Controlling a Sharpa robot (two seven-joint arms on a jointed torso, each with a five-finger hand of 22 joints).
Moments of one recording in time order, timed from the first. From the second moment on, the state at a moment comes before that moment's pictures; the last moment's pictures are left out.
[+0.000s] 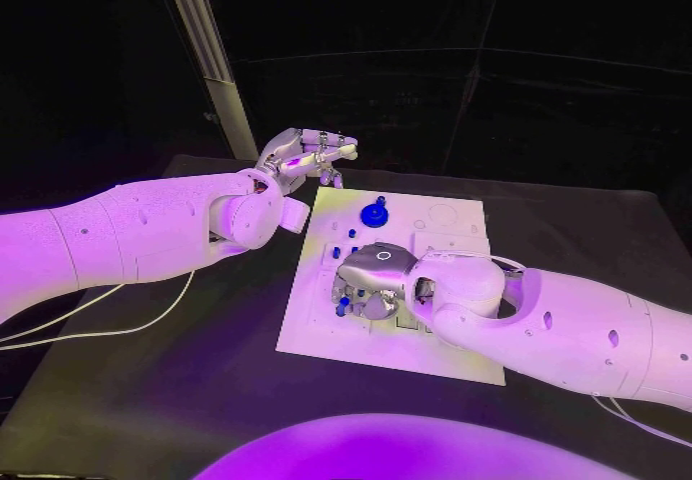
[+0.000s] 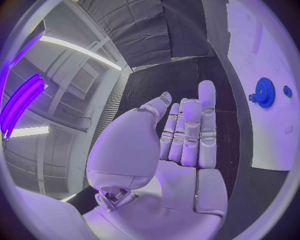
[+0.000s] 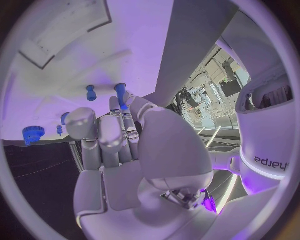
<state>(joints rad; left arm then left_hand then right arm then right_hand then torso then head) 1.28 -0.77 -0.17 1.34 0.04 -0.22 0.48 1.35 -0.08 0.33 0.04 0.05 1.01 0.18 0.14 0.07 1.06 0.11 0.27 0.09 1.24 0.03 1.08 0.61 0.17 1.20 0.12 0.64 0.70 1.08 -0.52 -0.06 1.61 -1.81 -0.06 -0.08 1.41 -0.05 0.42 -0.03 0.06 1.10 0.14 0.07 0.07 1.24 0.07 0.08 0.06 1.47 -0.01 1.21 0.91 0.13 1.32 0.09 1.20 0.94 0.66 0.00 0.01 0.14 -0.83</state>
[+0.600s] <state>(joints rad) 1.28 -0.77 -0.17 1.34 0.04 -0.22 0.47 1.35 -0.08 0.33 0.04 0.05 1.01 0.18 0.14 0.07 1.06 0.11 0.27 0.09 1.24 0.03 1.08 0.61 0.17 1.20 0.12 0.64 0.70 1.08 -0.52 -0.06 1.61 -1.81 -0.07 -0.08 1.33 -0.13 0.36 -0.01 0.06 0.92 0.18 0.06 0.06 1.02 0.12 0.06 0.06 1.45 0.02 1.16 0.80 0.13 1.25 0.12 1.12 0.82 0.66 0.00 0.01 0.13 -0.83</state>
